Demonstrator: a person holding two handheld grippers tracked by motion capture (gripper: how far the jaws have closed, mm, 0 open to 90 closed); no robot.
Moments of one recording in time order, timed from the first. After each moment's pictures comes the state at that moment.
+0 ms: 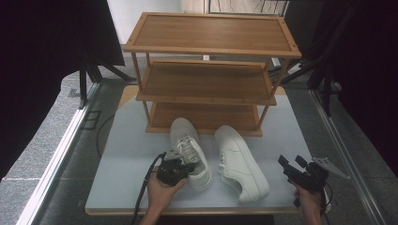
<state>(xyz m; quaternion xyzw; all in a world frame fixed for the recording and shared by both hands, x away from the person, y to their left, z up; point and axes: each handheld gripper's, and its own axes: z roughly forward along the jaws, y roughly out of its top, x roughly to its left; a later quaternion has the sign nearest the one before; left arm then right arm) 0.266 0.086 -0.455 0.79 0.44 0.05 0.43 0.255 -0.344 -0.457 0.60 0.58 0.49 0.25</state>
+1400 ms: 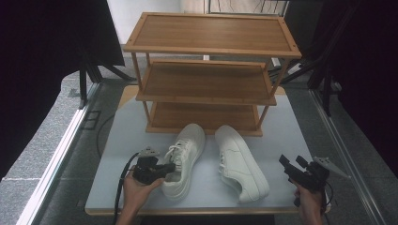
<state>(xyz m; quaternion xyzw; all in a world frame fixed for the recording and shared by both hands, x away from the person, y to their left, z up) 0.270 0.148 -0.449 0.79 0.45 0.02 0.42 0.259 -0.346 -0.458 0.61 0.57 0.49 0.25</state>
